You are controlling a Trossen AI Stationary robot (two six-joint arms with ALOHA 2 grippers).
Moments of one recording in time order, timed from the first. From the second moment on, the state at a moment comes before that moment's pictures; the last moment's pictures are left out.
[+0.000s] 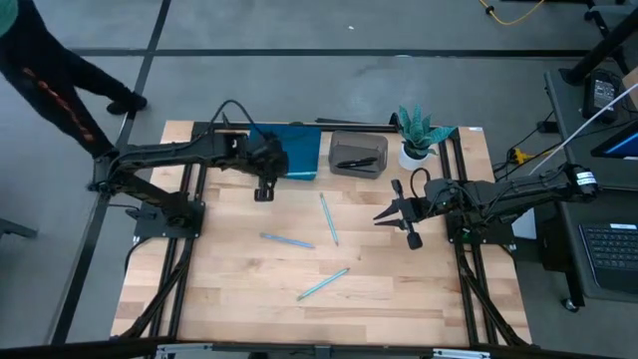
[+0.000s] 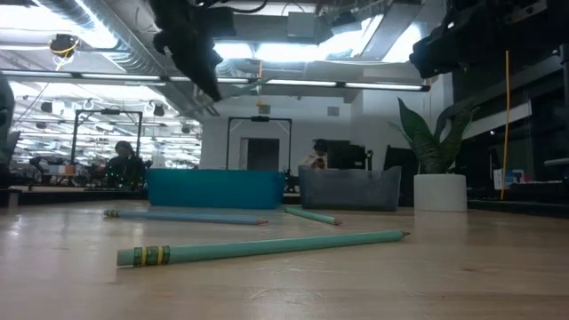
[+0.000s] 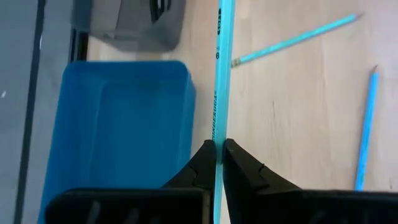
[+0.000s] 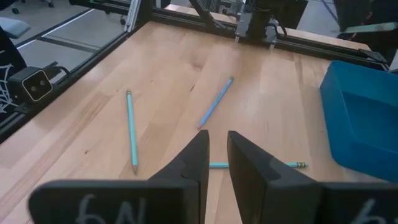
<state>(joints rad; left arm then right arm) 0.27 1.34 1.16 -0.82 -0.08 0.32 0.10 0.86 0.47 0.03 -0.10 -0.16</state>
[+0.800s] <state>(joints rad) 0.61 1.23 0.86 -0.50 0.21 0.45 0.10 0.86 0.47 0.02 -0.10 -0.16</state>
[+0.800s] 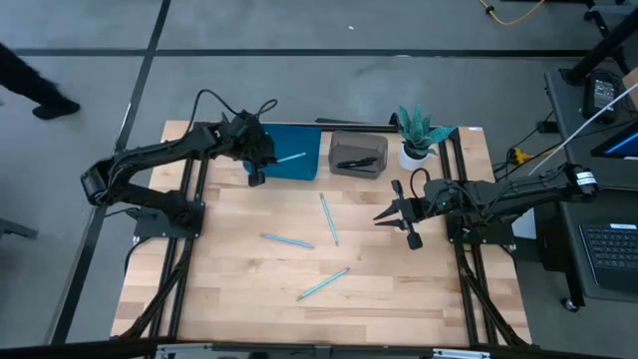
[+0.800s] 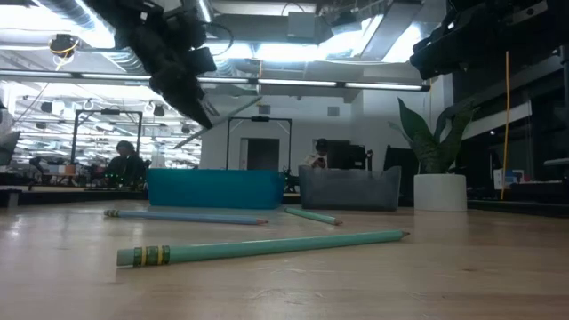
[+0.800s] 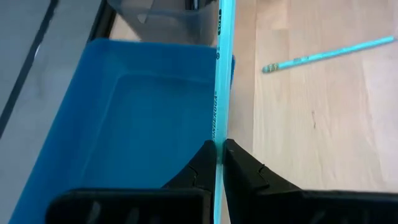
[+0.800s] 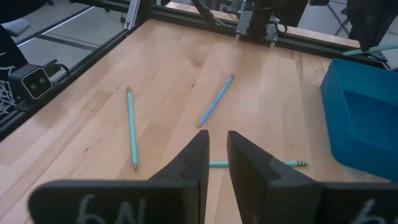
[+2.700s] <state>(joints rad) 0.81 1.39 0.83 -0.45 0.17 0.55 0.10 0.86 0.47 0.04 -0.03 -0.17</state>
